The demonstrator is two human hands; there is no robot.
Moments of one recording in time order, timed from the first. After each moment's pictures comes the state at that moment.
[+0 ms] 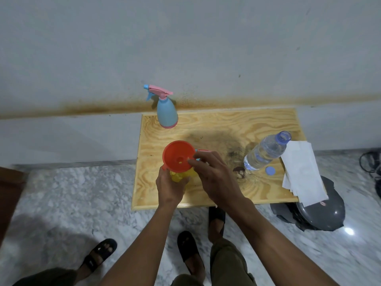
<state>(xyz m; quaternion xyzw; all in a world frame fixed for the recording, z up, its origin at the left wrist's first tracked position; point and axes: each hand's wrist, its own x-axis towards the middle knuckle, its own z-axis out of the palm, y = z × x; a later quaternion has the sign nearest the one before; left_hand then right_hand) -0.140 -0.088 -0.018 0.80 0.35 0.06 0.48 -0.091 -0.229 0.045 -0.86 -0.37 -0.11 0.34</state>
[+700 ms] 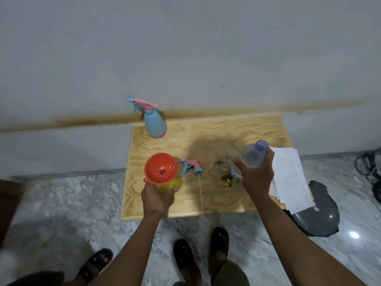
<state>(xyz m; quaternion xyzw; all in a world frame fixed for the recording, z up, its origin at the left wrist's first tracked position) -0.142 -0.100 0.000 0.79 0.39 0.03 0.46 -0.024 -0.341 0.024 -0.85 0.14 -0.08 0.51</state>
